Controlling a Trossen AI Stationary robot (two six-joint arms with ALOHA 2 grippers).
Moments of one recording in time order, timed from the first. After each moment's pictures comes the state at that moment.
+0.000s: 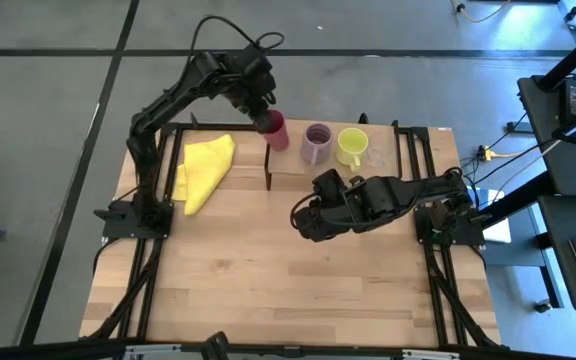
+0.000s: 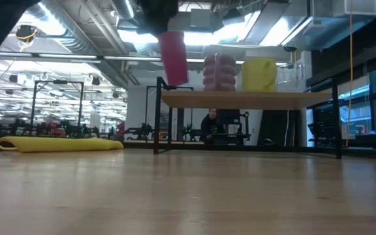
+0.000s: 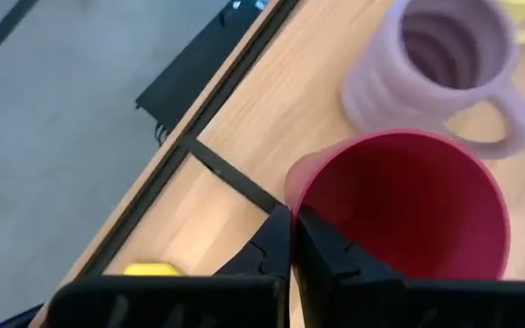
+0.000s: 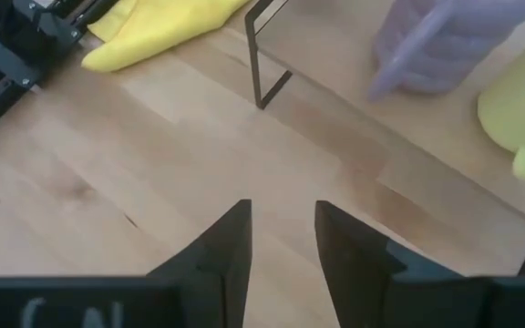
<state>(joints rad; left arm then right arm) 0.57 1.89 2.33 -1.47 0.02 -0.04 0.31 1.93 2.27 -1.57 0.57 1.20</state>
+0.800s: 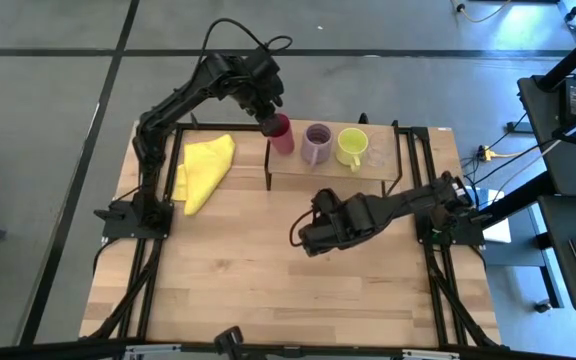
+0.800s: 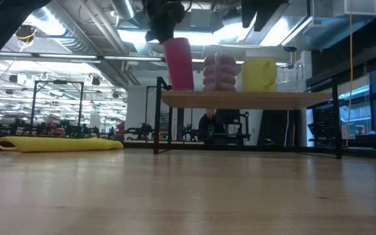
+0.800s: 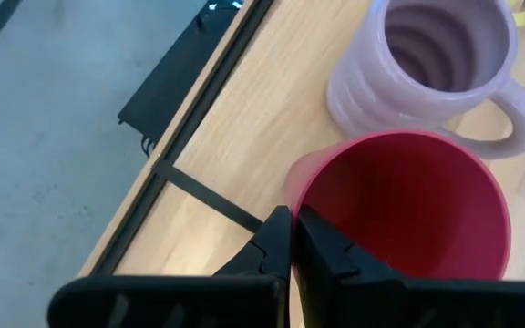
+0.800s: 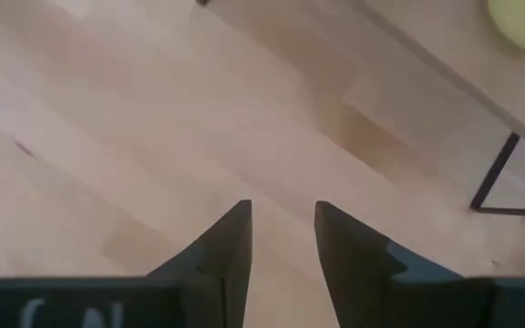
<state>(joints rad) 0.57 1.95 2.33 -1.42 0.06 0.04 0.33 1.93 2.01 -1.57 0.45 1.29</state>
